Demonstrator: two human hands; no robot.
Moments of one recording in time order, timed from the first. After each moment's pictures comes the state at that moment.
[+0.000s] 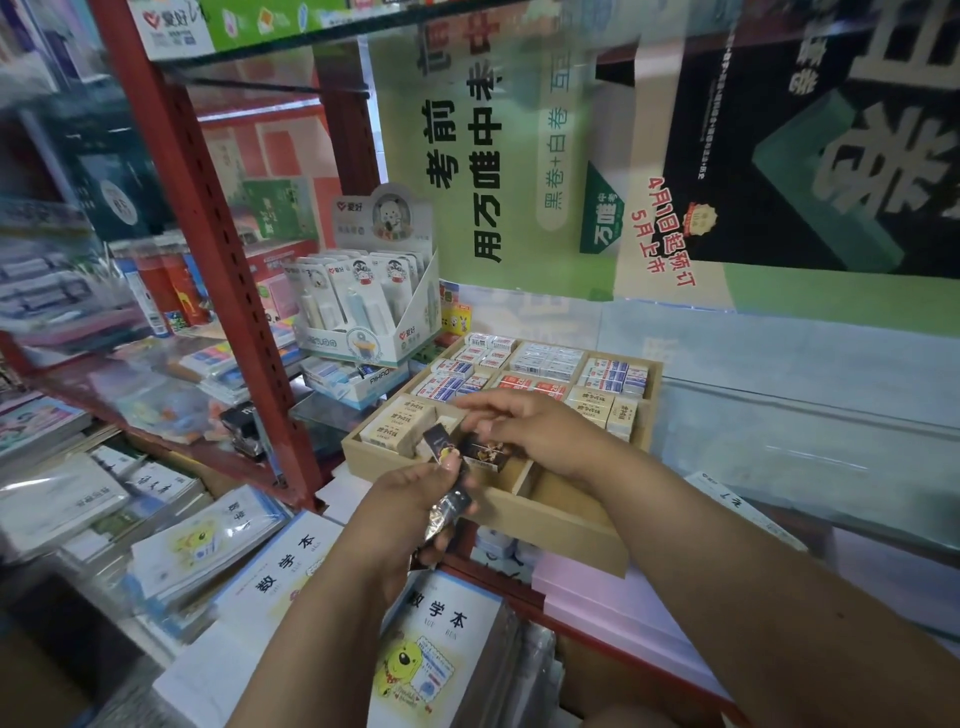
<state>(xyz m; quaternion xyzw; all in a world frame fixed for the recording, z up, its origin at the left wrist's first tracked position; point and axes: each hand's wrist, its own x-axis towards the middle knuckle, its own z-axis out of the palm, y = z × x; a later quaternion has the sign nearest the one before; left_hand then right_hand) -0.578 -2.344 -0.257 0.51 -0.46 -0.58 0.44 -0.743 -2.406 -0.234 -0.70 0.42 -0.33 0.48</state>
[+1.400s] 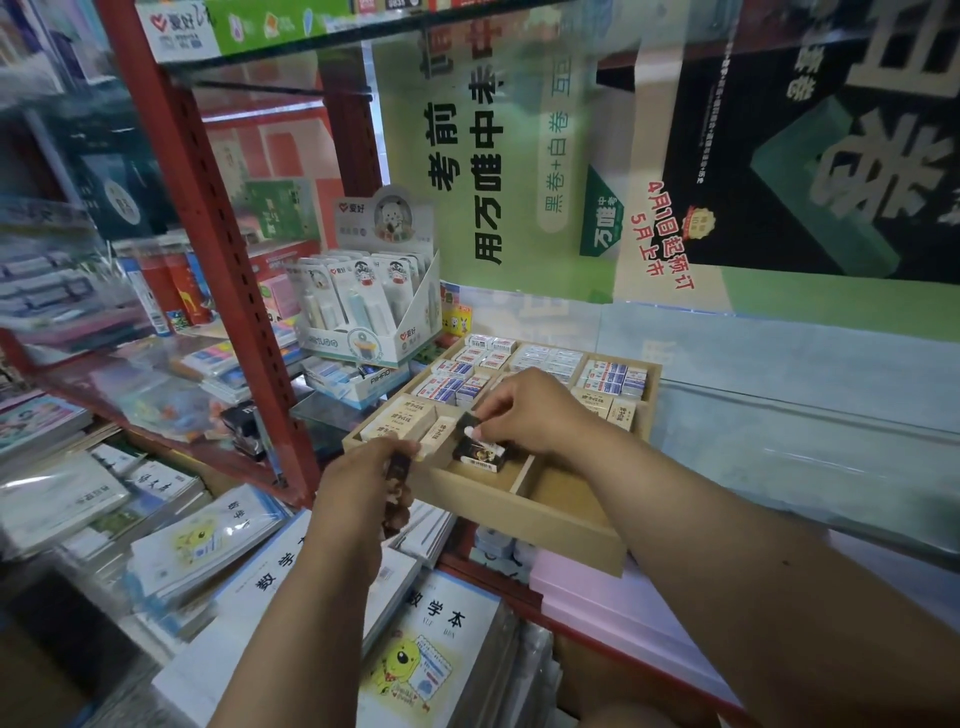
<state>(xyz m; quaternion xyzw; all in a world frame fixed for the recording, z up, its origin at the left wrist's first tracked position) -0.565 -2.359 -0.246 0.60 -0.31 -0.49 0.55 -0.736 -2.423 -0.222 -0.73 0.56 -0.28 0.28</state>
